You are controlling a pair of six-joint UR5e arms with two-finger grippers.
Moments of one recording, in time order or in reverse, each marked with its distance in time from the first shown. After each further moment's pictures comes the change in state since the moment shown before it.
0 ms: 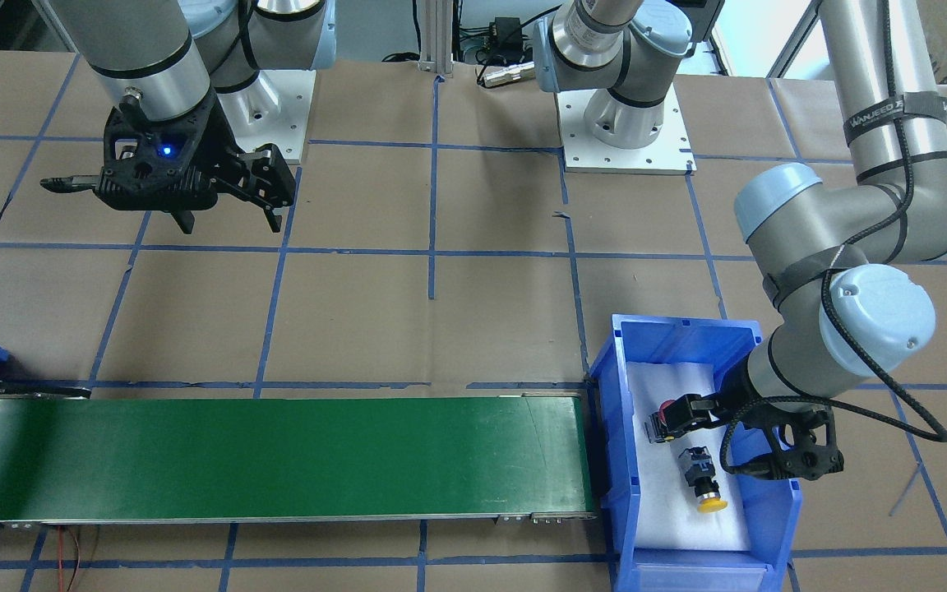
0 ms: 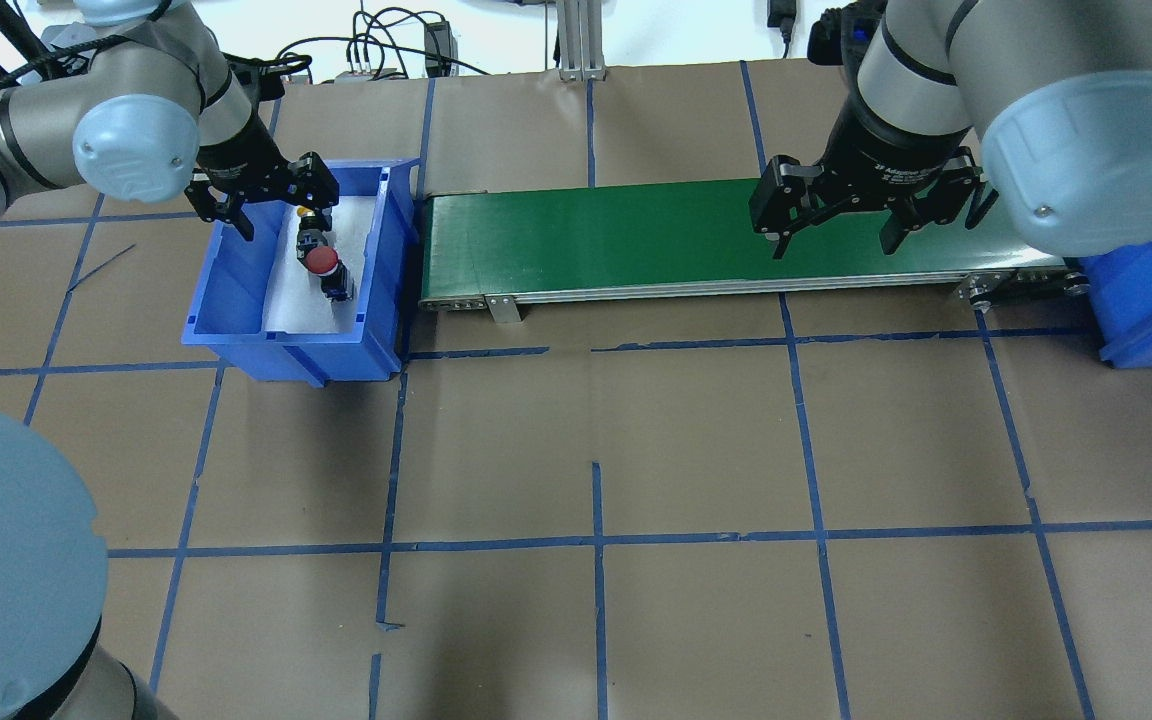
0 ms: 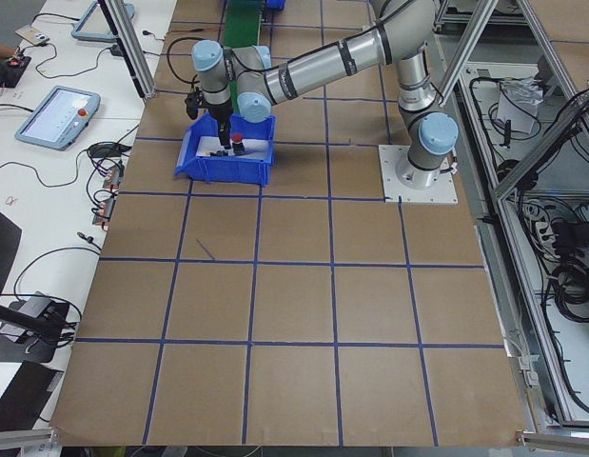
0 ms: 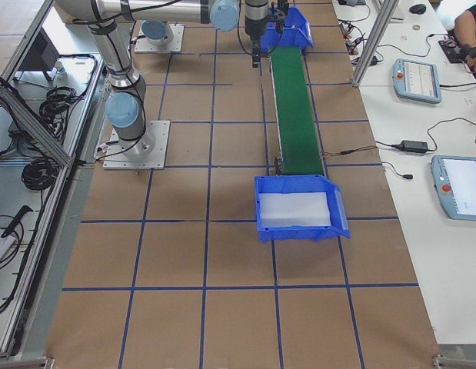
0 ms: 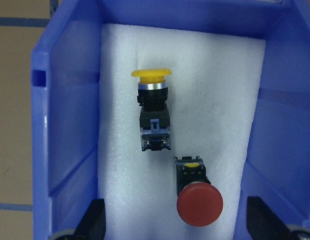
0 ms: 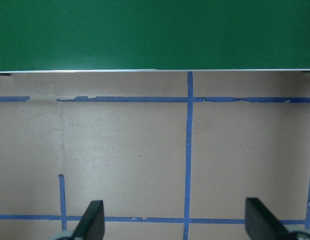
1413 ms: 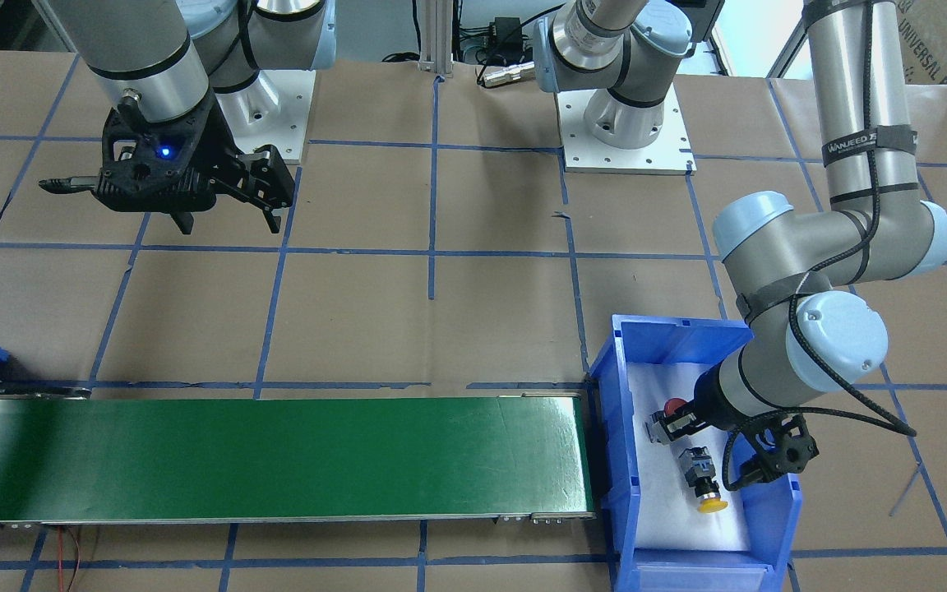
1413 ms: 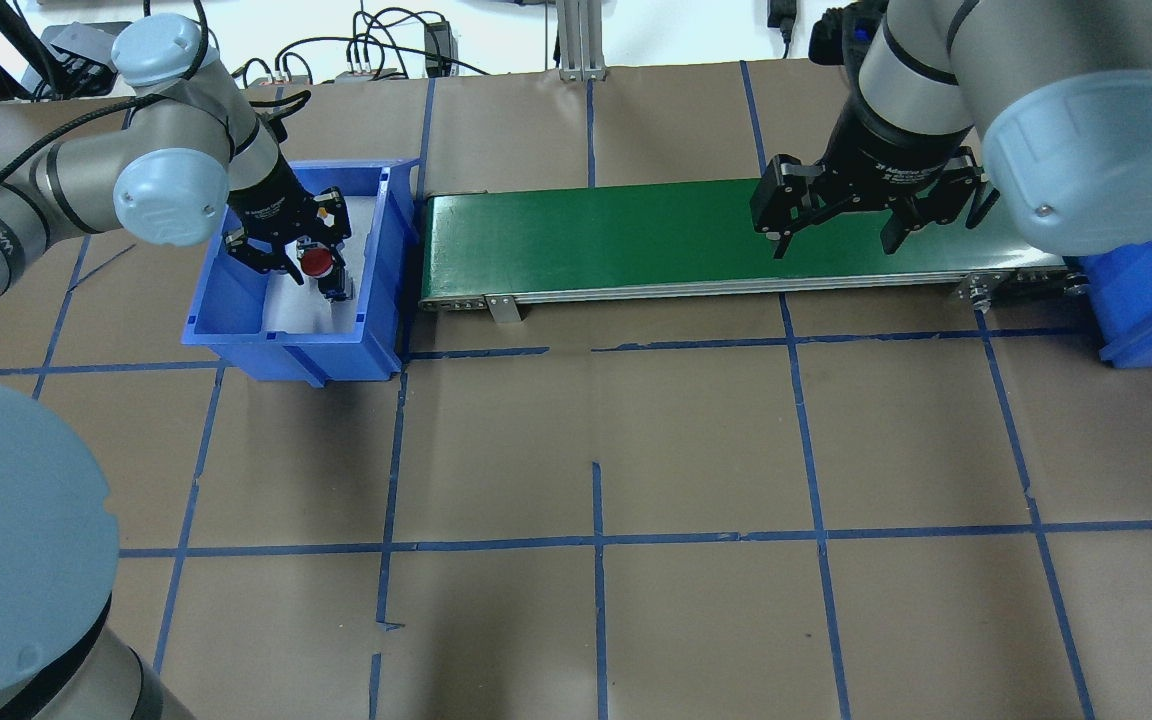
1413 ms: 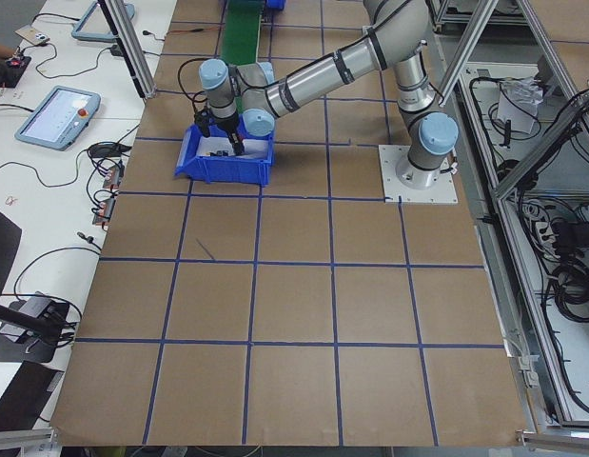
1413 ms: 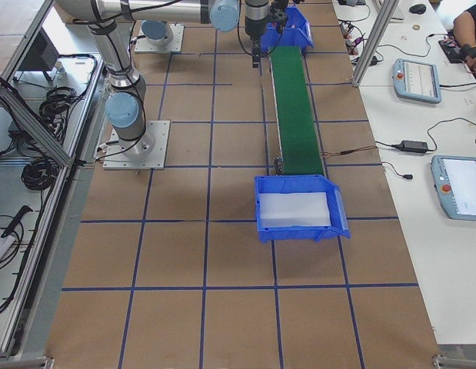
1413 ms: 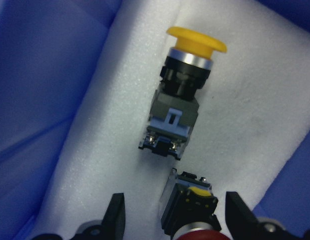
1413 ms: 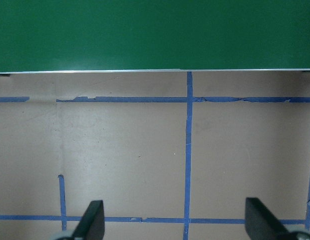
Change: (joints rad) left arm 0.001 -0.018 -0.072 0.031 -0.049 -0.304; right arm -0.001 0.000 0.000 0.000 0.000 0.002
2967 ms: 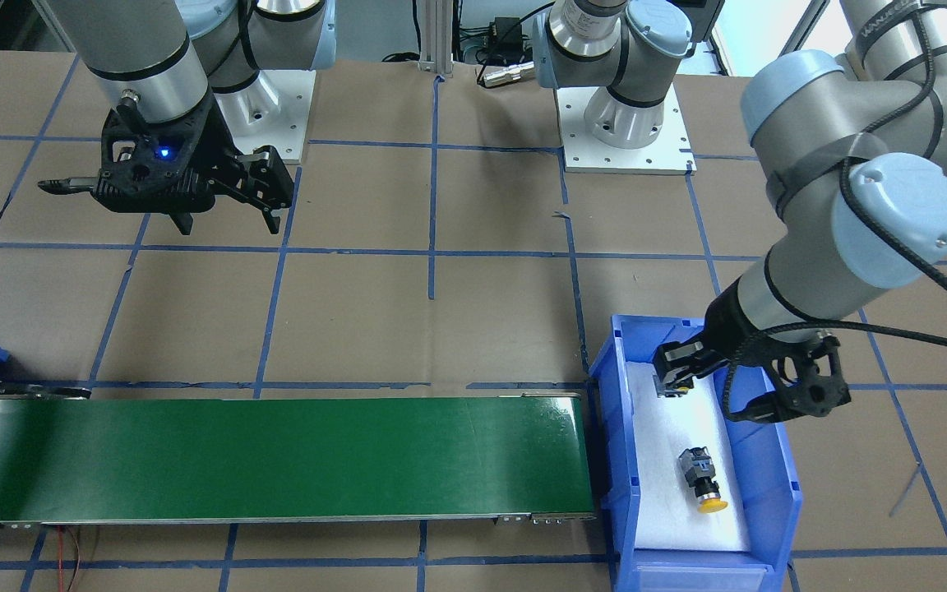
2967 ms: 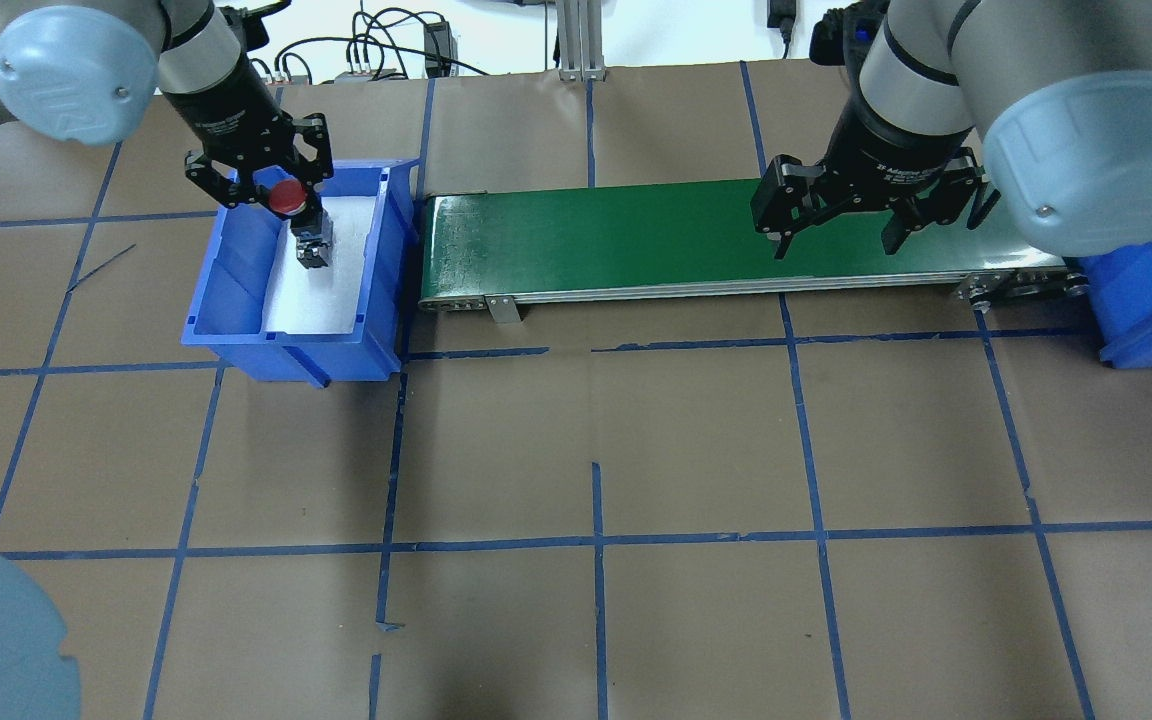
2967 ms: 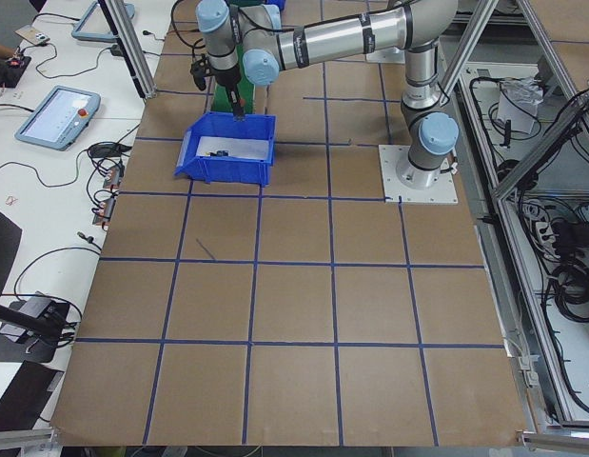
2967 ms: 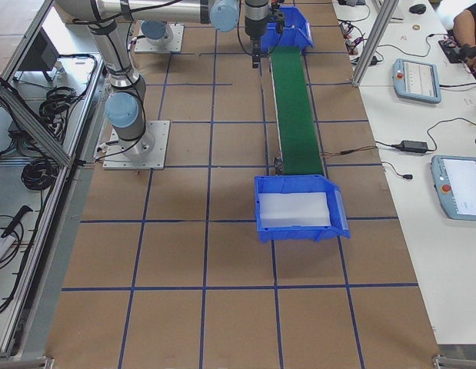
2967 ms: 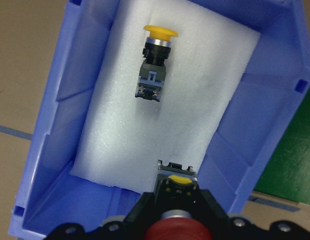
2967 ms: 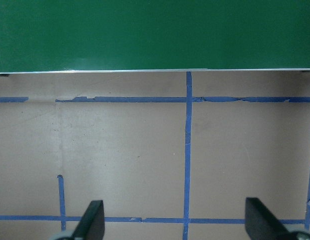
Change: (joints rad) left arm -0.094 0.138 0.177 -0.289 -0.010 0.103; right arm -0.002 0.001 0.000 0.000 0.000 0.000
